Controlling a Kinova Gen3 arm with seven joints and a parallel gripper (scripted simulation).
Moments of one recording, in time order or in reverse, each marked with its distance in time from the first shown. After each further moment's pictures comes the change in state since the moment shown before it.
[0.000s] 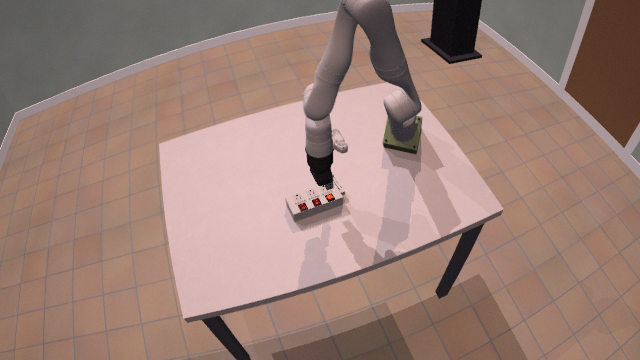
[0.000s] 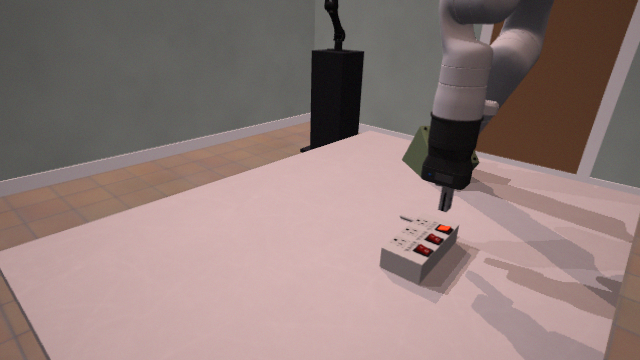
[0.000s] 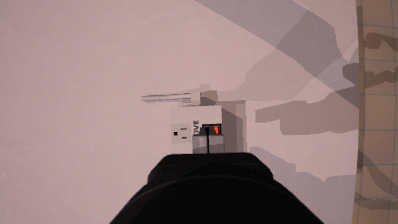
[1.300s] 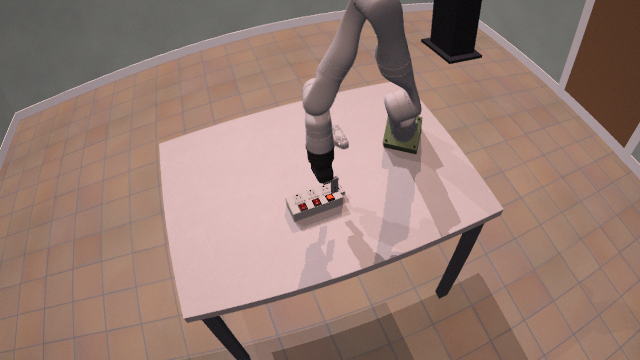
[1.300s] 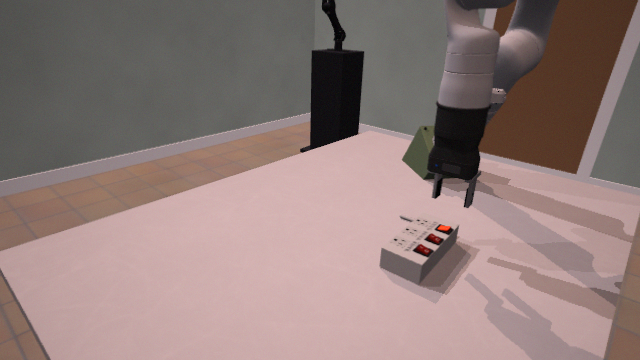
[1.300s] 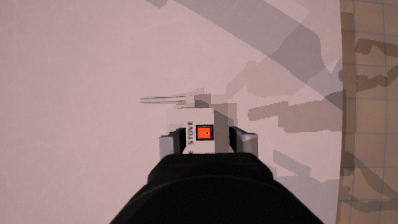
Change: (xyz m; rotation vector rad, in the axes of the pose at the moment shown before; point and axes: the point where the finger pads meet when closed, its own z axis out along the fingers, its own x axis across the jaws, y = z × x) arm 0.009 -0.002 -0.020 0.012 0.017 -0.012
